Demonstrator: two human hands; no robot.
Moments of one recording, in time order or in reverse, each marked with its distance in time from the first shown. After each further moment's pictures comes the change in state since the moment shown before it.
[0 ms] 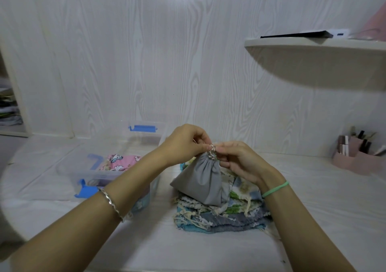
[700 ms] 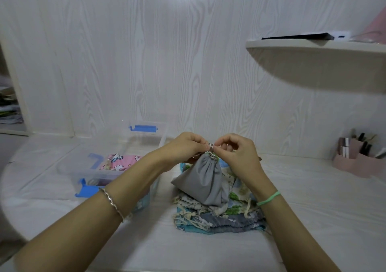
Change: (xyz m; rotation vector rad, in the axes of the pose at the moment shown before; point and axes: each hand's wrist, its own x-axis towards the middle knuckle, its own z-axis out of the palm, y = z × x) left_hand -0.003 -0.003 0.006 -0.445 -0.171 -0.284; right_hand -0.007 0.007 0.014 -0.631 0.435 -0.513
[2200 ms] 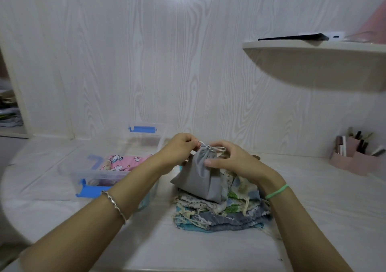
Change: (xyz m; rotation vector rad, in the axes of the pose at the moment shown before) left_hand 0.004 -0.012 0.002 0.061 0.208 -0.033; right_hand 0.004 0.001 -0.016 -0.034 -0.495 0.321
